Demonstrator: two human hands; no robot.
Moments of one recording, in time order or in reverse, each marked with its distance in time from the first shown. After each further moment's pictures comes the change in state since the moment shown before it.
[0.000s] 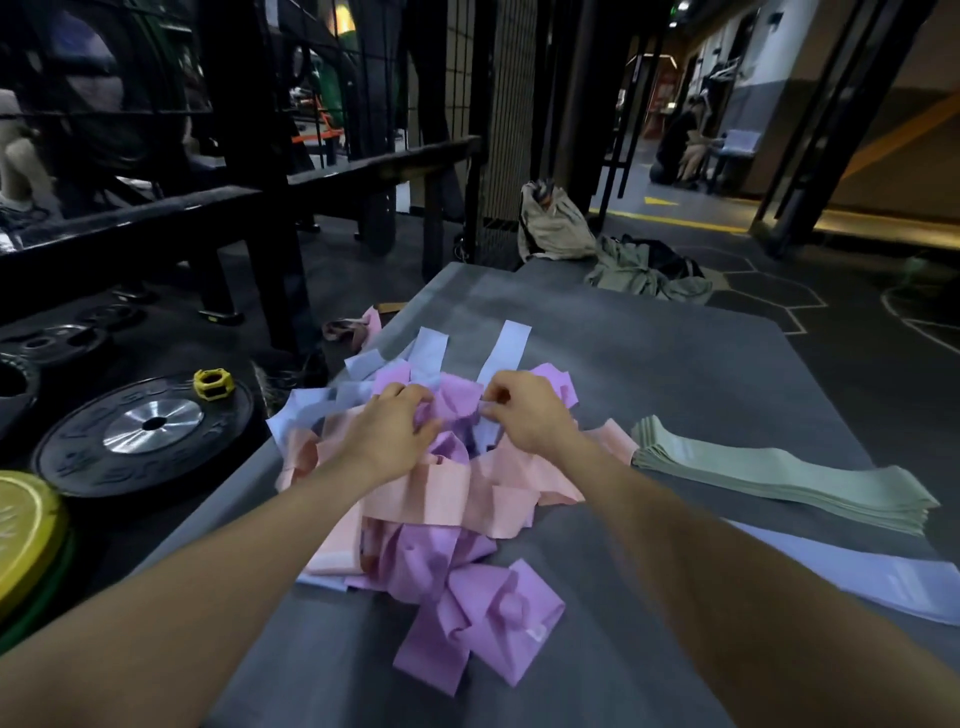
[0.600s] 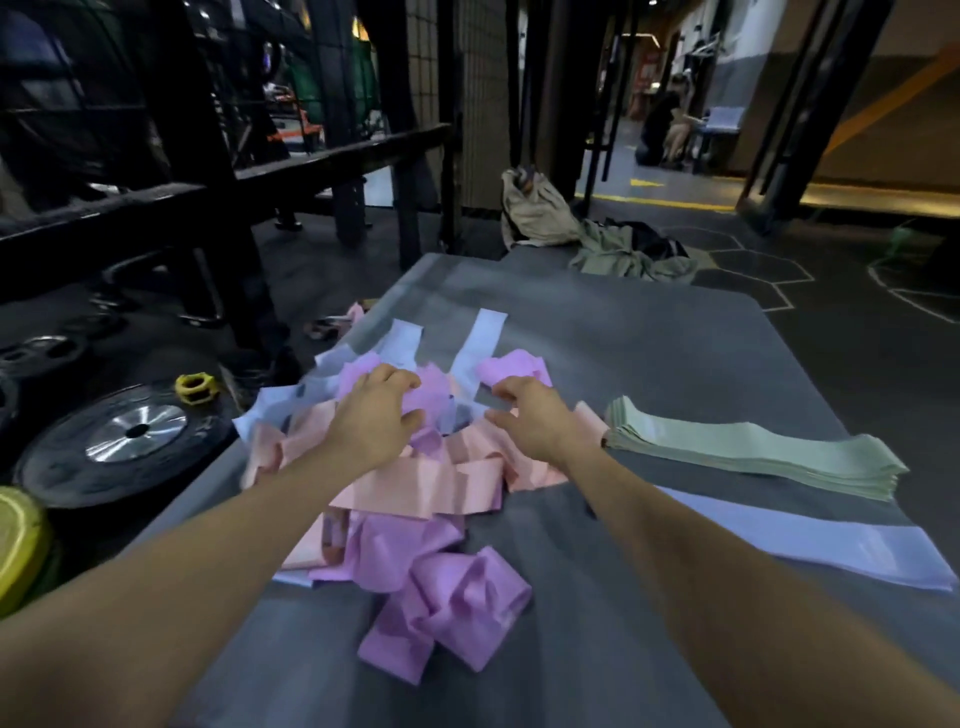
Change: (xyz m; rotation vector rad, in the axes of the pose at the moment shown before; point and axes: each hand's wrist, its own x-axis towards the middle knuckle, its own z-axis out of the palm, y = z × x) left_hand 0.014 0.011 0.012 0.148 0.012 0.090; right_hand -0.019 0.044 -0.011 -0.068 -0.014 0.063
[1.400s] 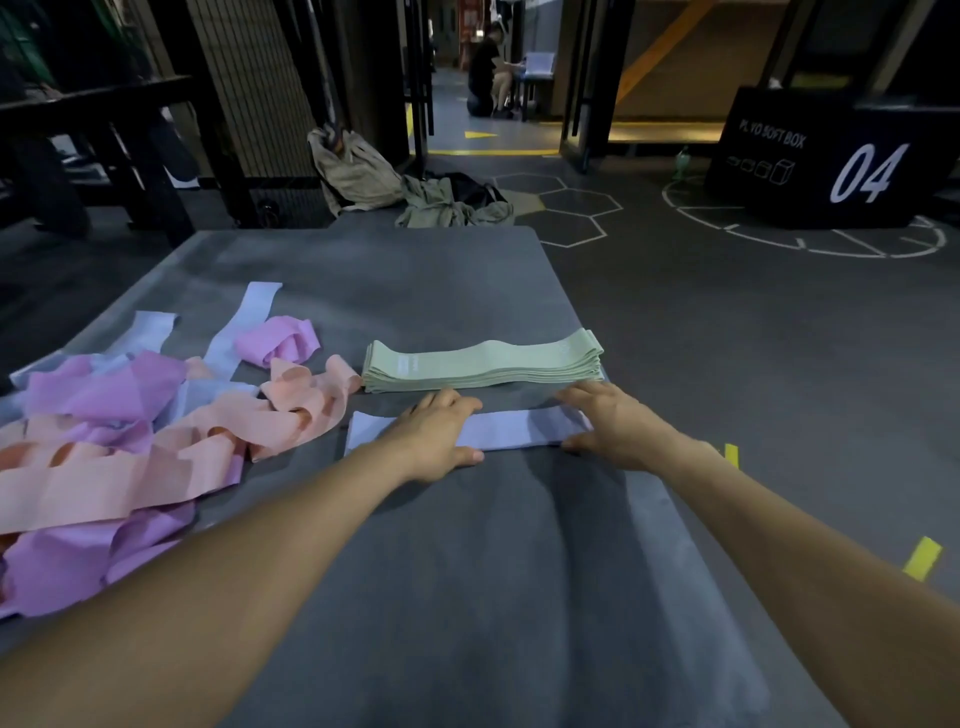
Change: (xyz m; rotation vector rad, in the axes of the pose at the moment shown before) left_hand -0.033 0.267 0.134 0.044 -0.484 0.465; right_hand -0.194 0.242 -0.149 -0.351 -0.051 0.187
